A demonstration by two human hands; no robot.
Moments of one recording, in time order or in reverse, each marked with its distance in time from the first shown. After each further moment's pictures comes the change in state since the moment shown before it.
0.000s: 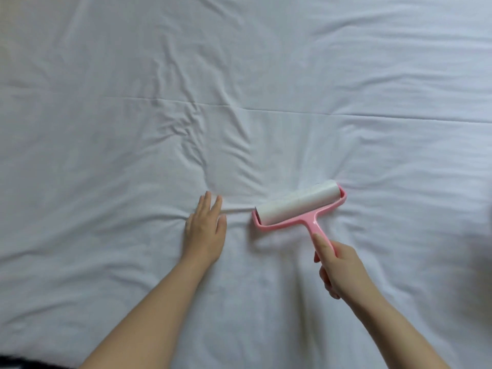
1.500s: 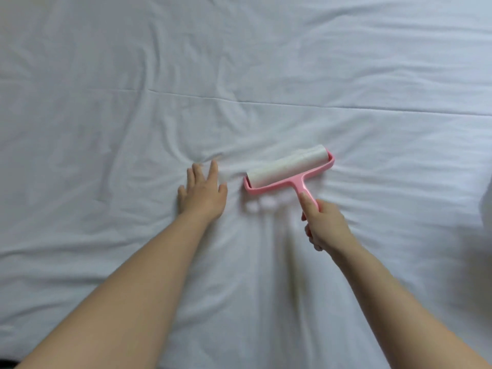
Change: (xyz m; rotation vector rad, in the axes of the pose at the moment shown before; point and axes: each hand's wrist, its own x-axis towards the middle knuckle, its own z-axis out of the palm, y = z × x) left_hand 0.053 0.032 -0.016 0.250 -0.158 -0.177; right_hand 0.047 -0.025 0.004 -0.048 0.056 -0.060
